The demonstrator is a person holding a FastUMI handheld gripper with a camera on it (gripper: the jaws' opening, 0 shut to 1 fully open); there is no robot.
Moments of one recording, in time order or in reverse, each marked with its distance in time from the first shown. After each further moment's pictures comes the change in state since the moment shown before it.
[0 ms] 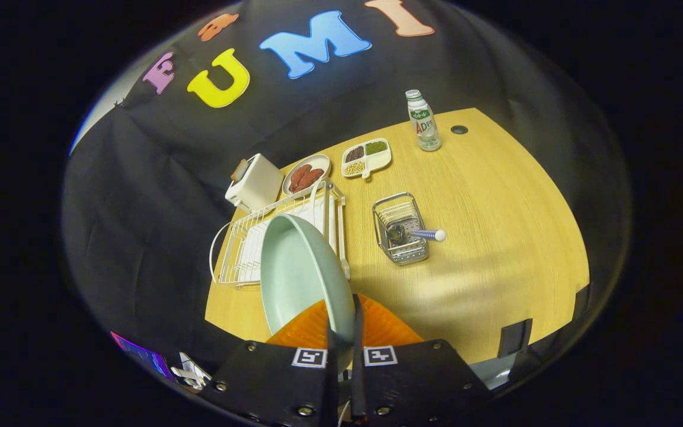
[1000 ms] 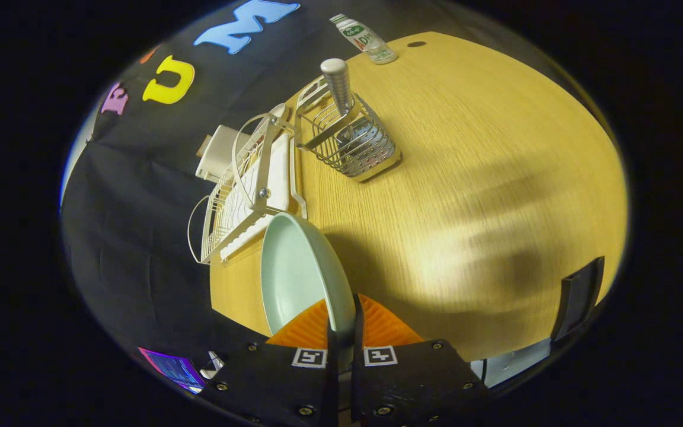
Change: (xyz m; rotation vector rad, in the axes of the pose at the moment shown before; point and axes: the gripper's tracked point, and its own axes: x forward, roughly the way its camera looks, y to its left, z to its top) arm 0.091 -0.062 -0.105 0.232 0.207 0.084
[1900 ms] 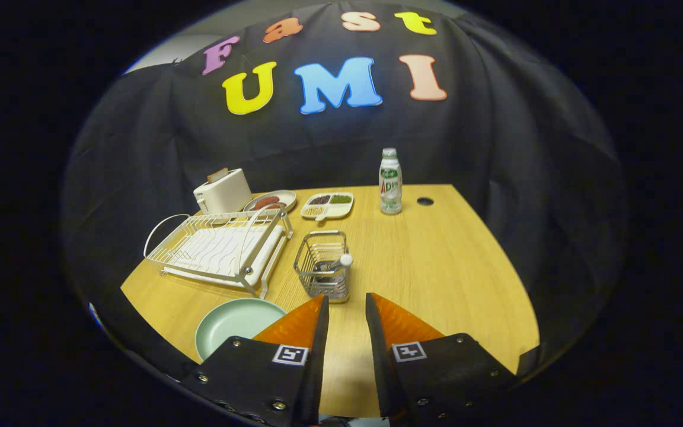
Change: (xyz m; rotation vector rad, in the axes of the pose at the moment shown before) arm -0.133 0.004 0.123 -0.615 -0.629 -0.312
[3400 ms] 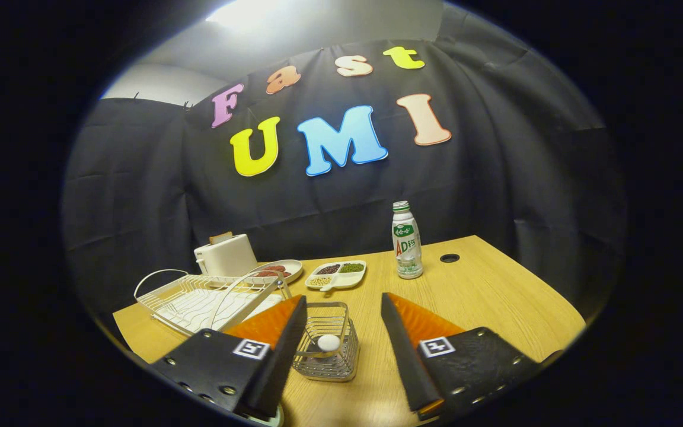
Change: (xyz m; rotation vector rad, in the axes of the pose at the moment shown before) arm 0.117 -0.001 0.018 0.093 -0.379 0.068
